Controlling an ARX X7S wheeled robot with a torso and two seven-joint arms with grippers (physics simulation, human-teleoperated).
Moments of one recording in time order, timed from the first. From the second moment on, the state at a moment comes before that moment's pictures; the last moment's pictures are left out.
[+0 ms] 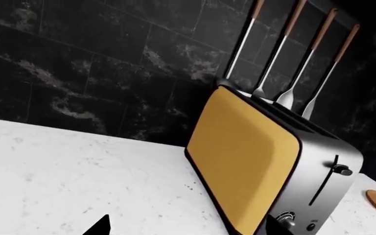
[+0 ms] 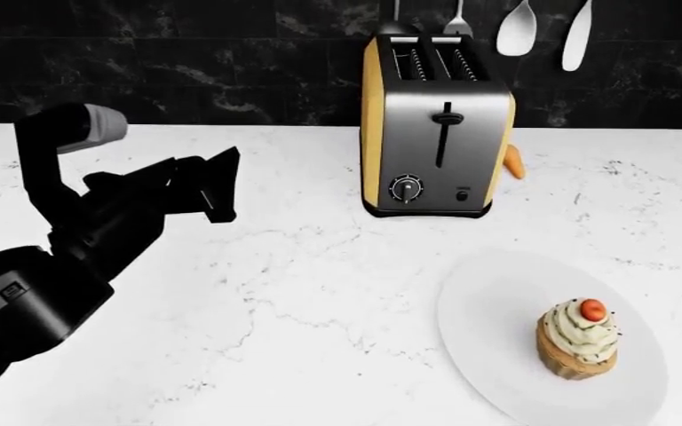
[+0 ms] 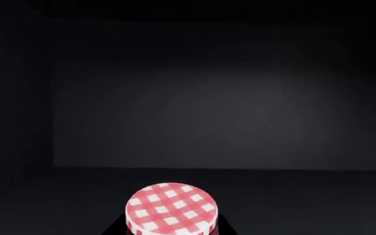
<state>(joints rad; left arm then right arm) -0.72 -0.41 -0.17 0.32 -1.19 -1.10 -0.28 2.33 0.08 -0.07 1.16 -0.01 0.88 -0.07</state>
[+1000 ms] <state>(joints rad) -0.70 -0.42 -0.15 0.32 -1.20 -1.08 -0.29 2.33 0.00 -0.18 0.24 -0.48 1.50 -0.53</state>
